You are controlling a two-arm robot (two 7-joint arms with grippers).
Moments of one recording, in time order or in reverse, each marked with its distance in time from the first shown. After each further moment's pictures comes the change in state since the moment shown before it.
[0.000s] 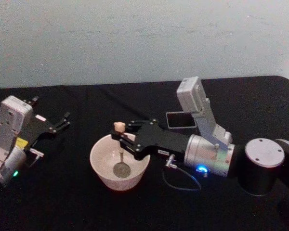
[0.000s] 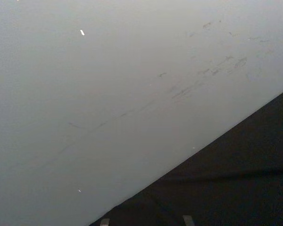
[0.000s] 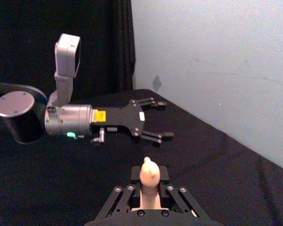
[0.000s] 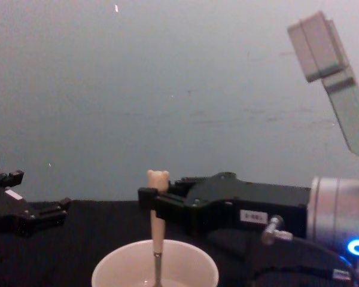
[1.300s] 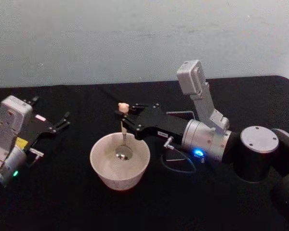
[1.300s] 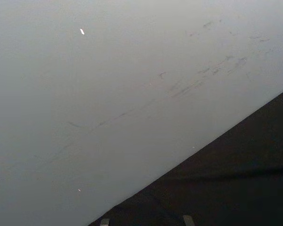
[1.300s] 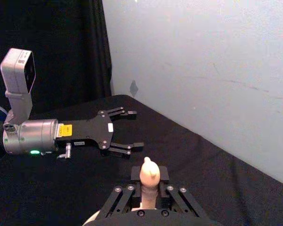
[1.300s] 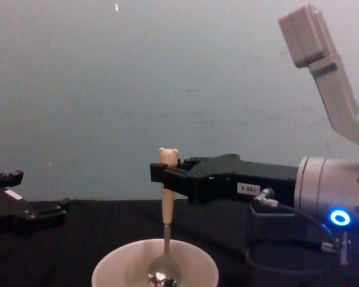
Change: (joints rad) left arm 0.000 0.000 0.000 0.000 0.000 0.000 0.000; right arm 0.056 -0.058 0.025 0.078 0.003 0.017 -0.058
